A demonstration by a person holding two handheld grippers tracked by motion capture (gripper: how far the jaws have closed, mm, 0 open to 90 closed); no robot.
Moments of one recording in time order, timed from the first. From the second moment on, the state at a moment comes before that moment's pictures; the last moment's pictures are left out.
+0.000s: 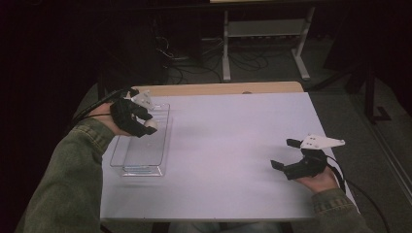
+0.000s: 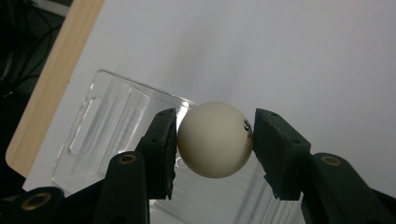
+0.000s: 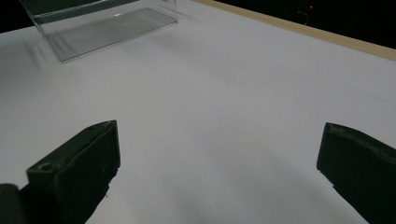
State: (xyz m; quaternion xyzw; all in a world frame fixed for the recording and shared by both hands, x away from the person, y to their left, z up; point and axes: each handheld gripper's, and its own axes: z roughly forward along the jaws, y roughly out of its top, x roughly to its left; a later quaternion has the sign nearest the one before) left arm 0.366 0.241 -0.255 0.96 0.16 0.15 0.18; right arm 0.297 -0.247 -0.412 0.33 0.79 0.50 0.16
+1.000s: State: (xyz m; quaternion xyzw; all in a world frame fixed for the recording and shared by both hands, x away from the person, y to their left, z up) left arm 0.366 0.237 -0.280 0.97 0.15 0.11 0.13; right arm 0.298 -0.244 -0.415 0.32 0.79 0.49 0.15
